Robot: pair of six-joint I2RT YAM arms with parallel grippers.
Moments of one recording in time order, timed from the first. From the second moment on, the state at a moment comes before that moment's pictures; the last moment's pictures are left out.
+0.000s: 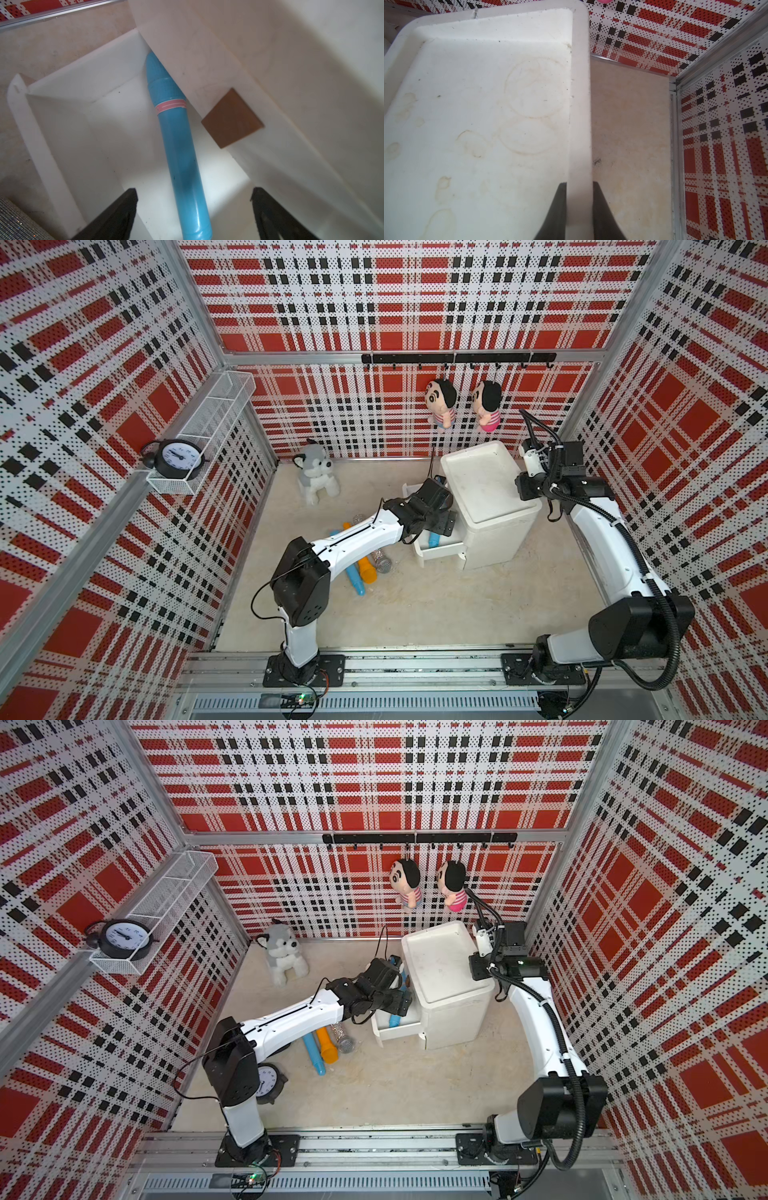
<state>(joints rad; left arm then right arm) -0.82 1.86 1.57 -0.56 -0.14 -0.34 0.03 1.44 1.48 -0.75 -0.10 -0.20</state>
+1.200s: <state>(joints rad) -0.80 2.07 1.76 -0.68 -0.17 -0.33 0.03 1.44 1.48 -0.75 -0.10 -0.20</state>
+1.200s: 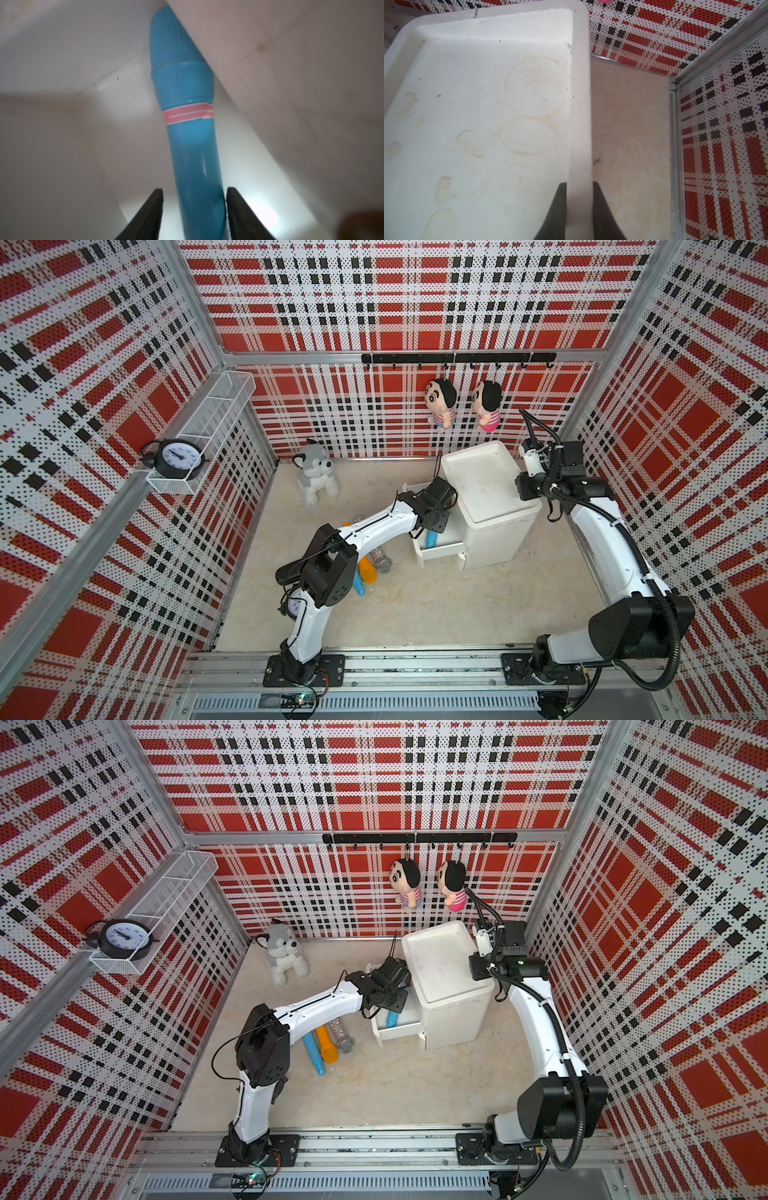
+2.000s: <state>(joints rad) -0.77 2.10 1.76 -0.67 -0.04 -0.42 0.03 1.44 1.48 -0.76 -0.09 -0.20</state>
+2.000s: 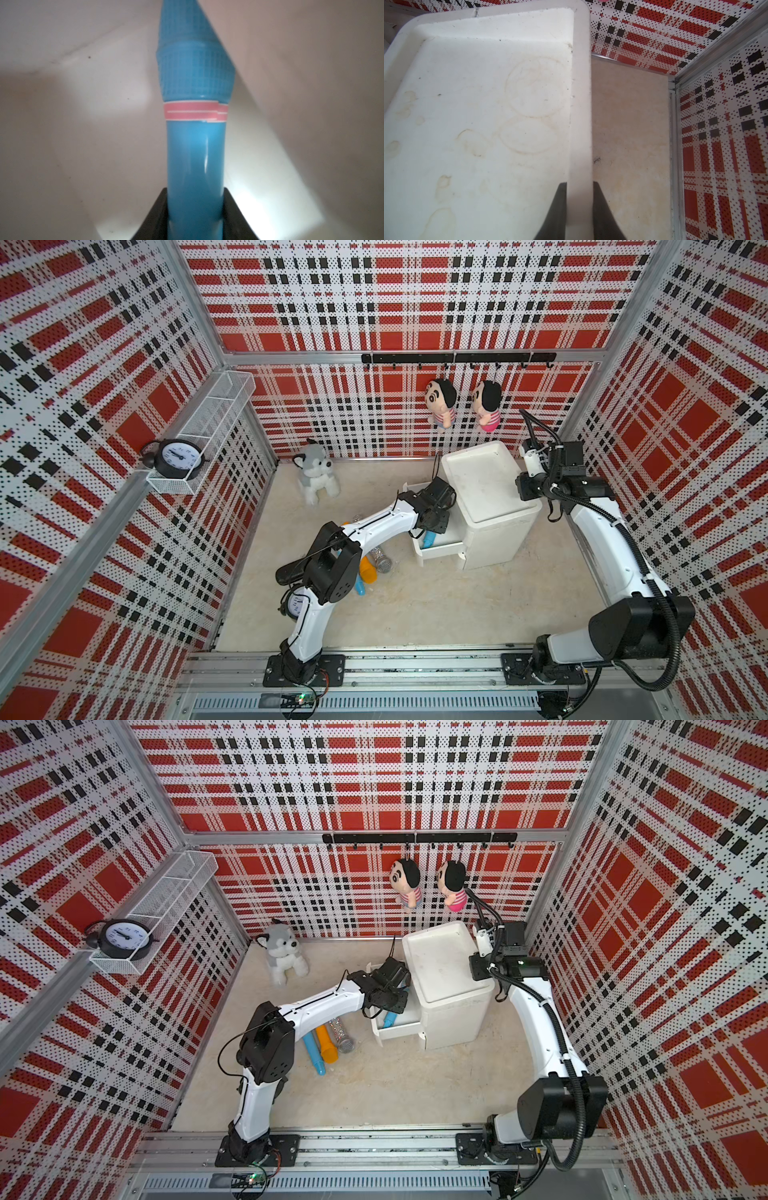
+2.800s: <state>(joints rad) -0.57 1.90 1.48 -0.44 0.47 -0.61 0.06 1.43 1.47 -0.77 -0.11 -0.20</state>
